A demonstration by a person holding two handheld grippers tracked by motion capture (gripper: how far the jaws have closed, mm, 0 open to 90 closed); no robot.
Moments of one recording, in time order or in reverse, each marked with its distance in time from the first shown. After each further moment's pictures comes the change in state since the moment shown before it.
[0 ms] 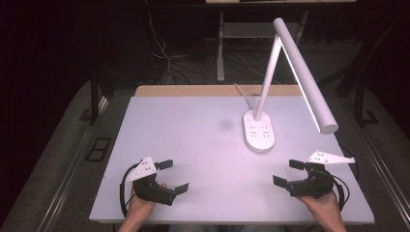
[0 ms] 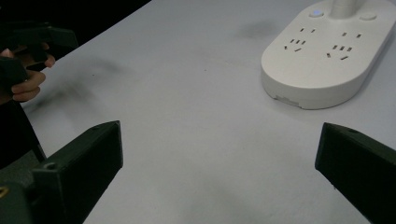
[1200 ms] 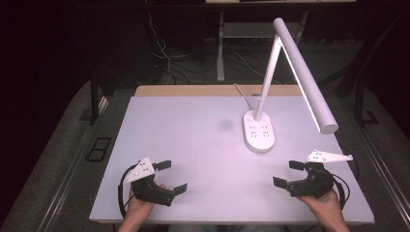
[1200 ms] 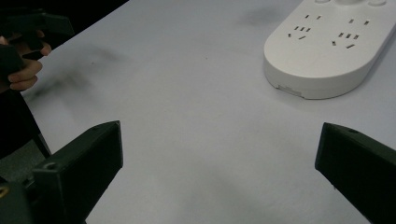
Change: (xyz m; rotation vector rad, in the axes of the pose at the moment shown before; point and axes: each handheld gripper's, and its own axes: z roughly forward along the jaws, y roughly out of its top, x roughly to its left) left arm 0.000 -0.002 -0.004 -0.008 0.011 -0.010; right arm 0.000 0.005 0.000 0.061 -0.002 -0.009
